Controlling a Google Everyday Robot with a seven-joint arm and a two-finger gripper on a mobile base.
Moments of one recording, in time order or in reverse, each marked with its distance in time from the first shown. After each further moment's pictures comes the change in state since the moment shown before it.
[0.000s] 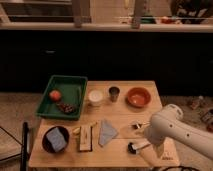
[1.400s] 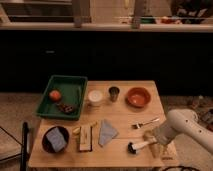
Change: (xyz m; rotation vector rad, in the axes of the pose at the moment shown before) arm 0.040 0.016 0.045 0.049 -0.213 0.334
